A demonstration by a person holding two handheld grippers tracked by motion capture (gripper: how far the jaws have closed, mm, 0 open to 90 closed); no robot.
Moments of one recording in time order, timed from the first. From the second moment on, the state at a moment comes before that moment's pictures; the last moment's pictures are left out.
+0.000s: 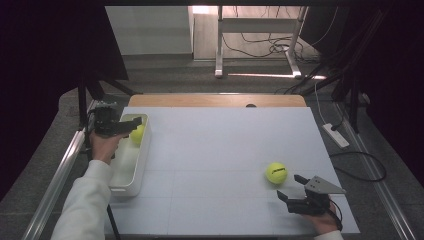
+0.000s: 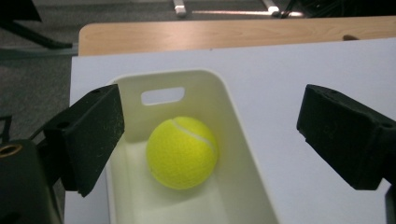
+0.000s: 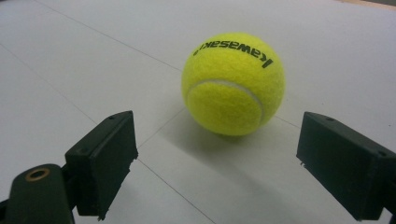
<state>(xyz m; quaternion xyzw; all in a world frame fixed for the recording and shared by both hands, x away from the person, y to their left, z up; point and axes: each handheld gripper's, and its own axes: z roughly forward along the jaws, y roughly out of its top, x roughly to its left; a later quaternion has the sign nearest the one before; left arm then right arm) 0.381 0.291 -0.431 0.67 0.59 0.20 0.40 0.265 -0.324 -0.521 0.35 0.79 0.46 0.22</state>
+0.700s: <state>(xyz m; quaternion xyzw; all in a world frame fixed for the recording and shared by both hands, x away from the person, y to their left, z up) 0.354 0.242 -0.416 0.70 0.49 0.20 0.47 0.269 -0.324 -0.521 0.35 0.79 0.46 0.22</state>
